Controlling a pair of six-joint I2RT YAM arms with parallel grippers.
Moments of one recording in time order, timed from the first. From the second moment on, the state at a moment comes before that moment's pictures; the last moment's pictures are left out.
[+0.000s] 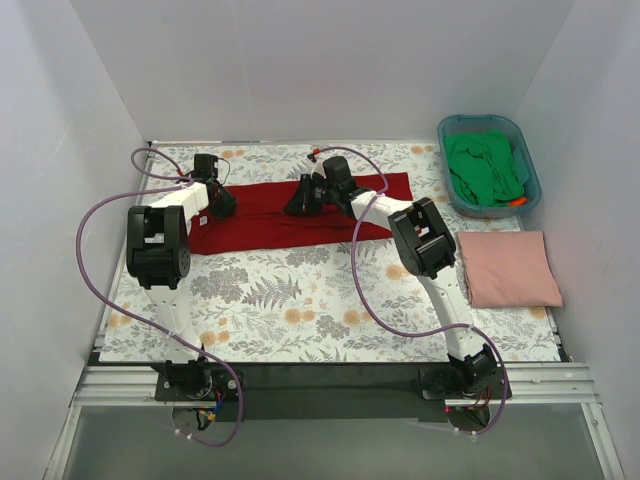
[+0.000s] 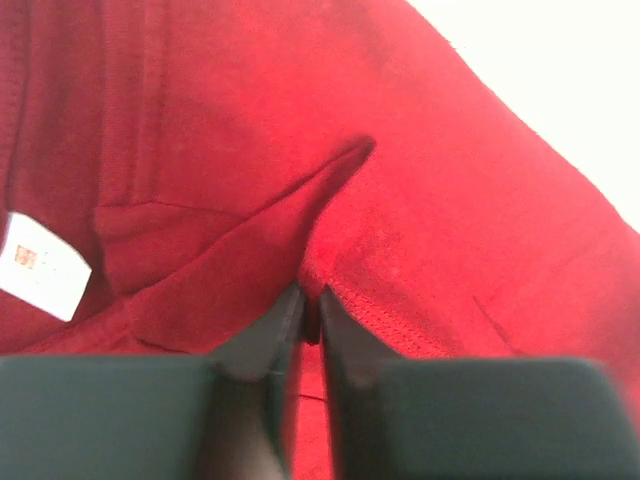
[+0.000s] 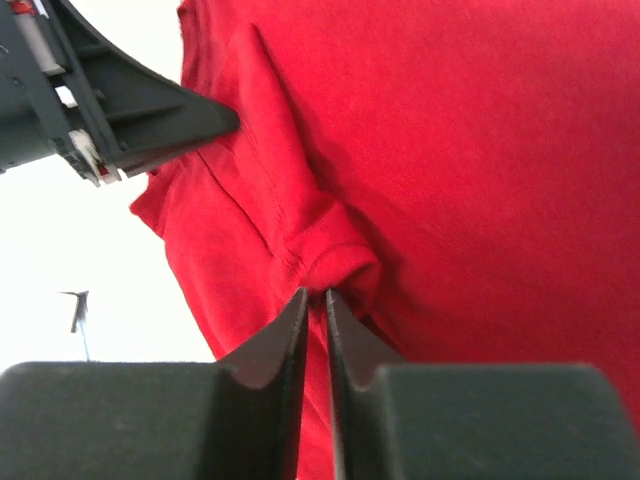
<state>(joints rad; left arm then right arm) -0.02 2.06 1.43 -0.37 -0.06 -0.74 0.58 2.46 1.82 0.17 -0.59 0.68</state>
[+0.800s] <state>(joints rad) 0.05 1.63 0.96 -0.31 -0.23 -0.73 0.55 1.99 1.44 -0.02 -0.46 0.29</state>
